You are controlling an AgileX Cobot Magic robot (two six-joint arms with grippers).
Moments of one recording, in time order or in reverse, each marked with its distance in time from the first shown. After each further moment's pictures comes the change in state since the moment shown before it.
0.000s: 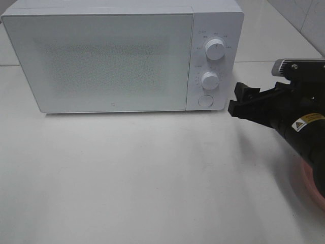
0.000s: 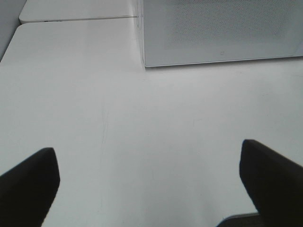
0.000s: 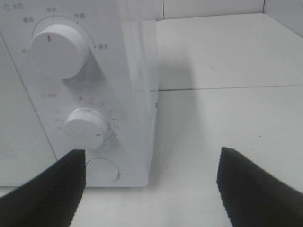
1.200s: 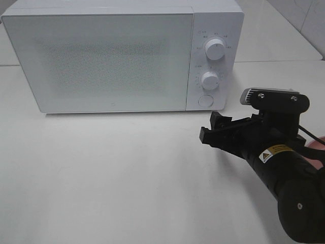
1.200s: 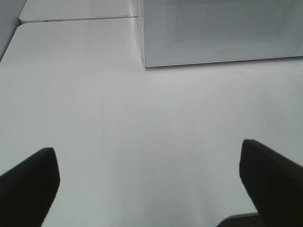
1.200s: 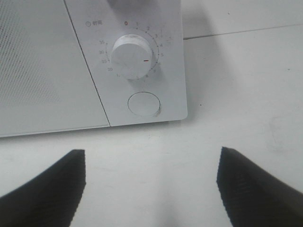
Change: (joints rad) left arm 0.000 0.000 0.000 0.000 0.000 0.000; right arm 0.326 0.081 -0.011 0.358 0.000 0.047
